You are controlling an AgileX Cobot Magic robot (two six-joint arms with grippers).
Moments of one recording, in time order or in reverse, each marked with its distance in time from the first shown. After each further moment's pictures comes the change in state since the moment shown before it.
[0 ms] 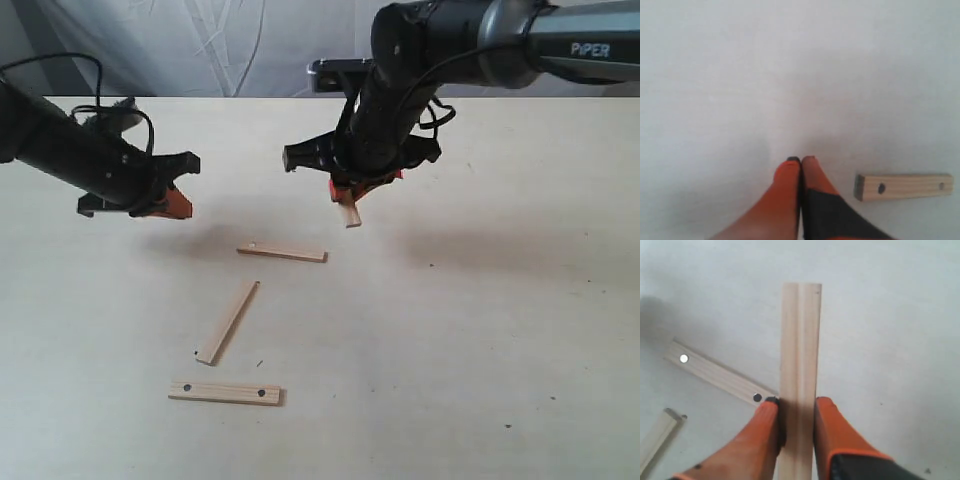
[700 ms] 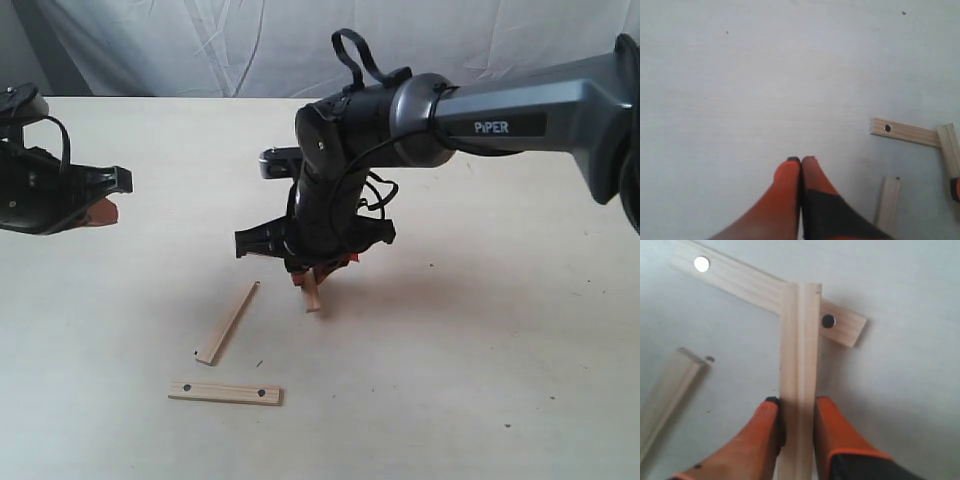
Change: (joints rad) left arm 0.023 -0.498 0.425 0.085 -0.233 -0.023; right arm 0.169 0.083 0.072 -0.031 -0.017 0.221
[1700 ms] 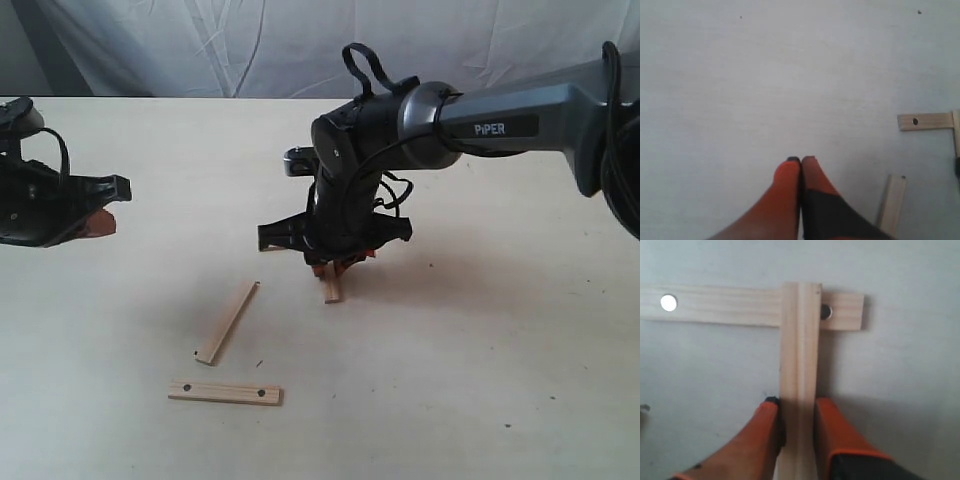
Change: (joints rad) left arm -0.008 -0.001 0.044 -0.050 -0.042 0.000; right arm -0.042 0.040 0.008 -0.093 -0.035 0.084
